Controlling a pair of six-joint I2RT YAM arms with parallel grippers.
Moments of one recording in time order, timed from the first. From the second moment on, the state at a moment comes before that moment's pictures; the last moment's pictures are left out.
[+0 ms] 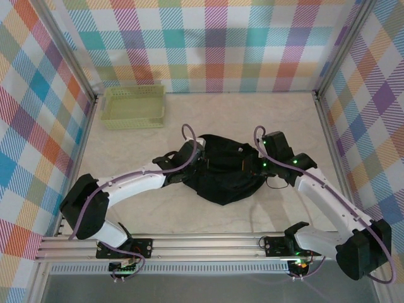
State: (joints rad) left arm -0.84 1.51 0.97 -0.27 -0.15 -0.55; right arm 0.46 1.11 0.90 -0.73 -0.18 0.48
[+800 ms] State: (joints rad) left arm -0.92 1.66 1.13 -0.43 -0.27 -0.89; right arm 0.61 1.39 1.11 -0.78 0.14 0.30
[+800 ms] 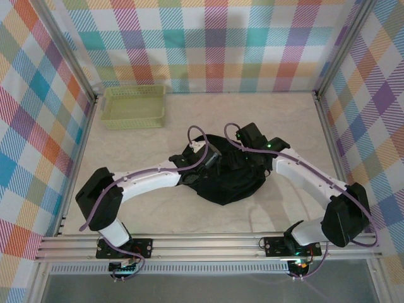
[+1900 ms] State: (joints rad) left arm -1.05 1.42 0.80 -0.07 -0.28 -0.73; right arm 0.67 1.33 1.19 -0.85 0.07 0.36
